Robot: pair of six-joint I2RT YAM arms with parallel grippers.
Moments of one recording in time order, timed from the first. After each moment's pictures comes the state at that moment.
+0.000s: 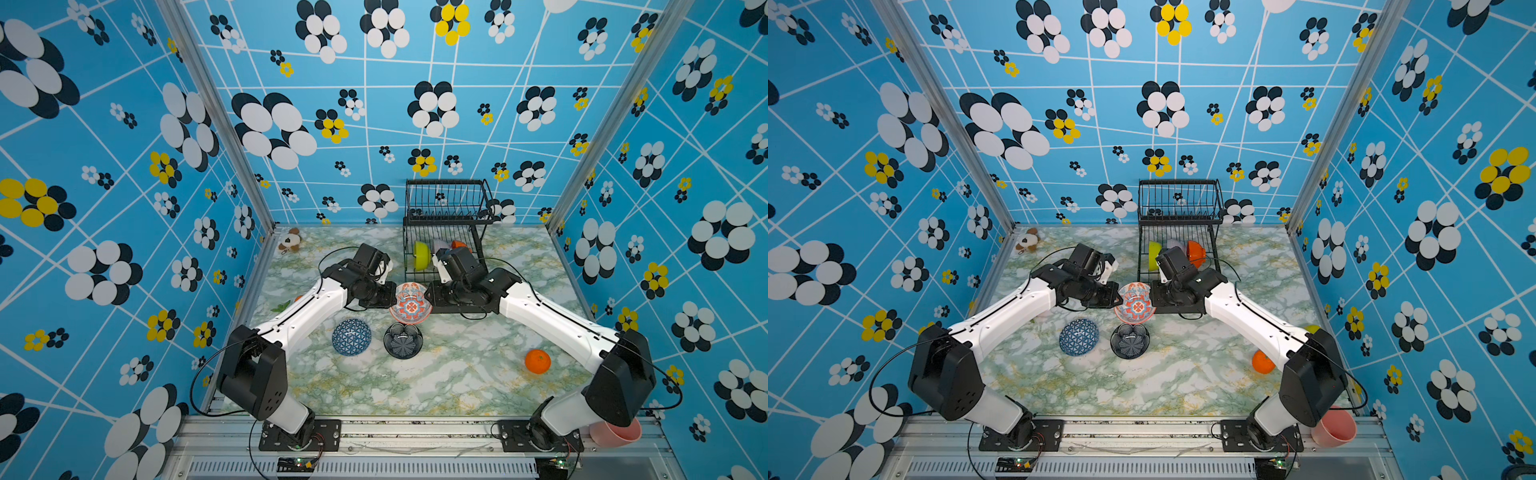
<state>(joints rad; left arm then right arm) -0.51 1.55 1.24 -0.71 0.36 -0.40 0.68 1.54 1.30 -0.67 -0.06 0.49</state>
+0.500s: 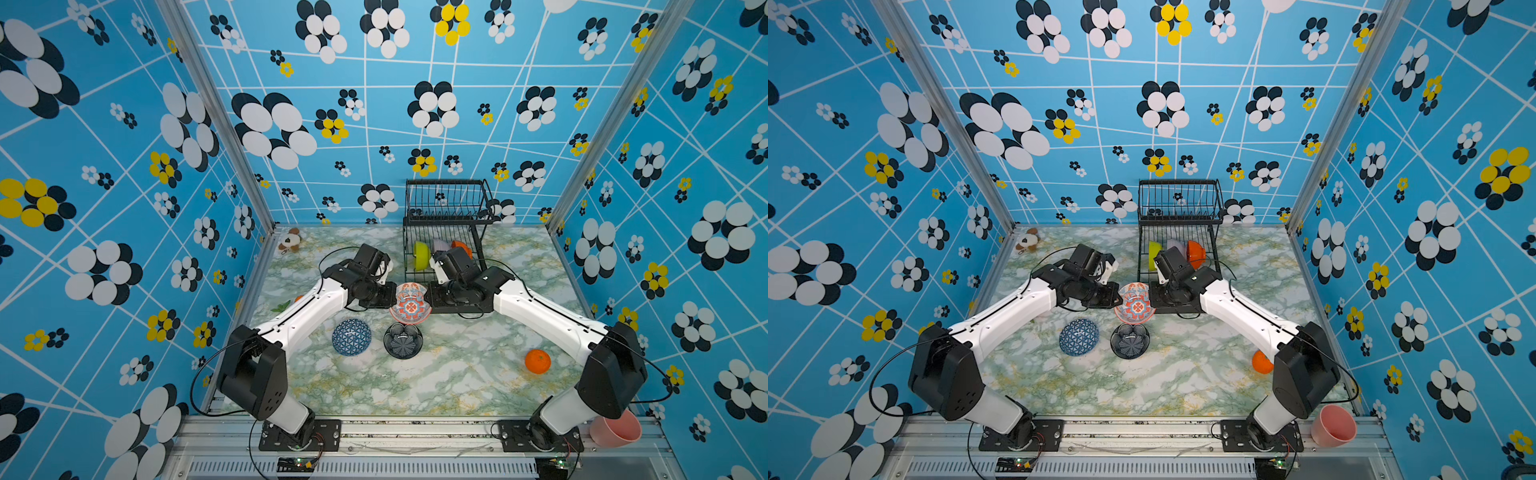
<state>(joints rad) -0.51 1.55 1.24 -0.71 0.34 -0.40 0.68 1.59 1.31 -0.67 -0.09 0.49</state>
